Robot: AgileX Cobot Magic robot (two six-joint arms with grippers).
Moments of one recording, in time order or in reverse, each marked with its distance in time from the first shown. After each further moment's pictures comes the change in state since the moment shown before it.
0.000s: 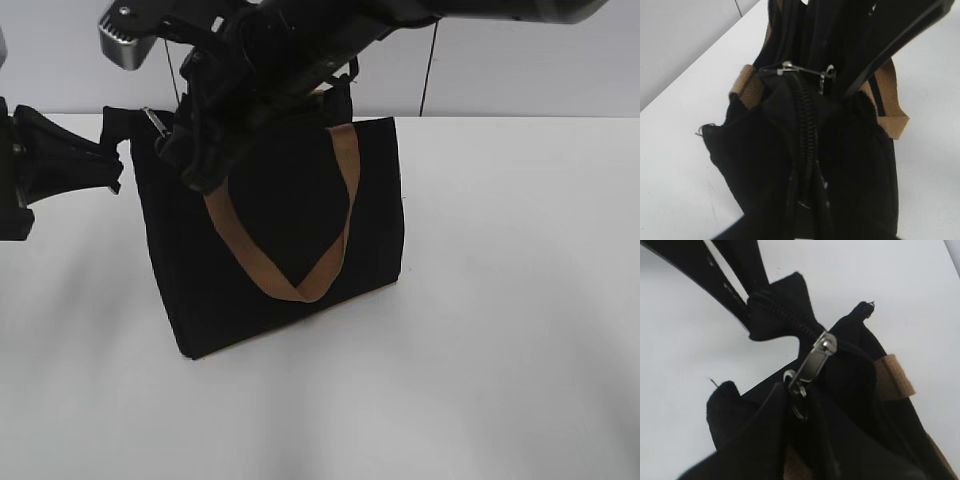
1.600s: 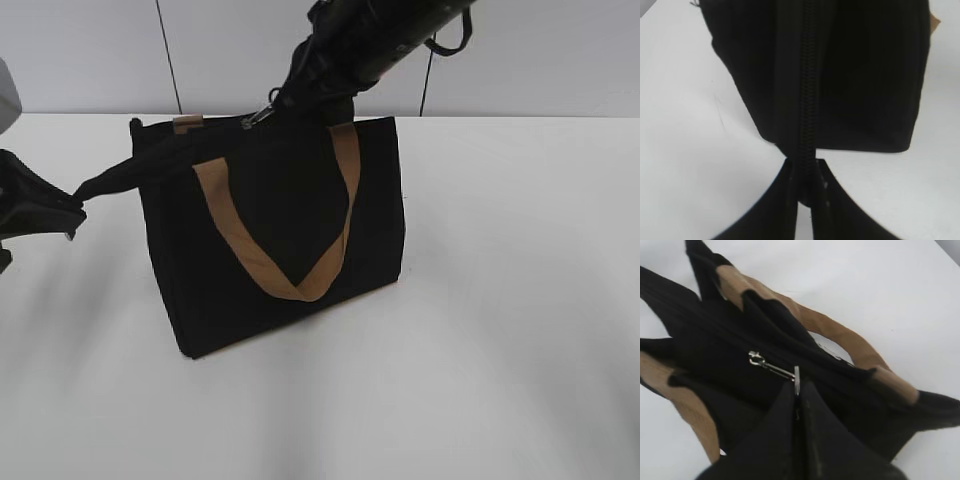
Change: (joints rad) left arm 0.000 0.000 -0.001 0.381 -0.110 -0.299; right arm -0.220 -0.040 0.000 0.012 0.109 0.258
